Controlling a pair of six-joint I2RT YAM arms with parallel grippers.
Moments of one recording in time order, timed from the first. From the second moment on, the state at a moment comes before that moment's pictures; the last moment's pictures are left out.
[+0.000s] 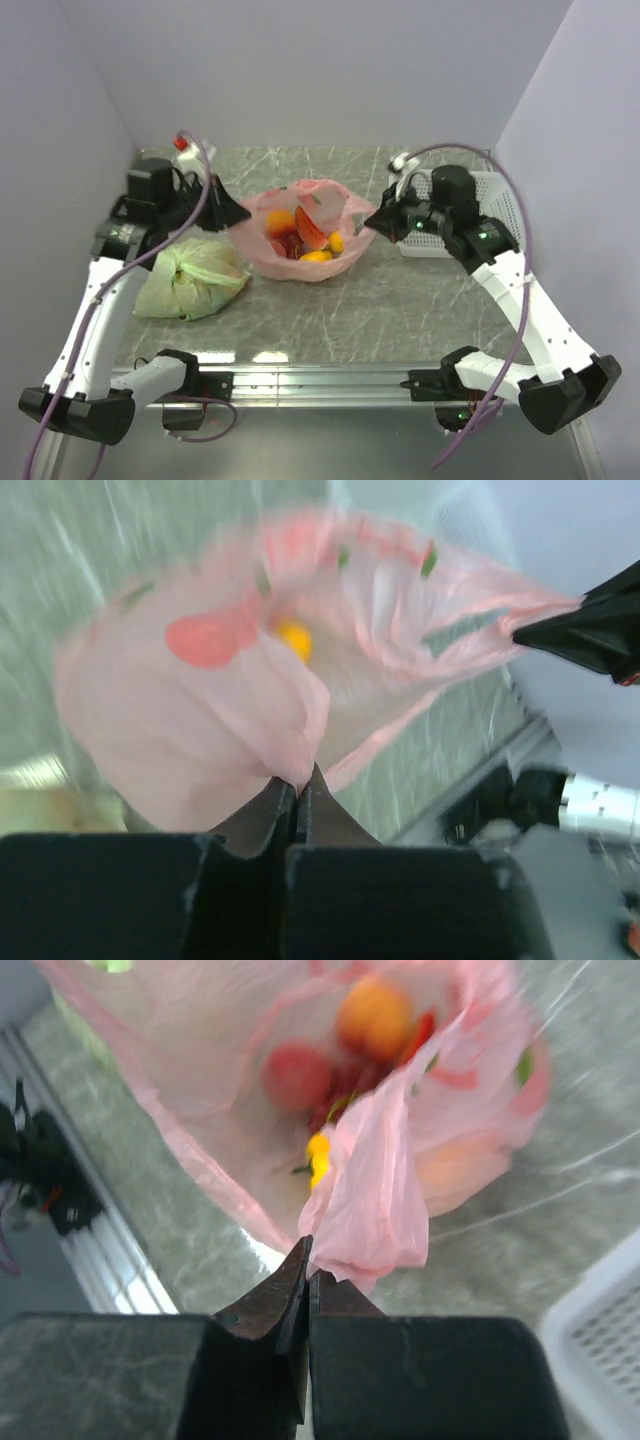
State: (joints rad) left arm -0.22 1.06 1.27 -0.74 0.52 -0.35; right arm 0.43 1.11 1.18 -0.56 -0.51 0.00
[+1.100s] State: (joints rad) left arm -0.12 1.09 1.47 -0.70 0.64 -0.17; right arm 0.38 0.99 1.29 -0.45 -0.44 0.16
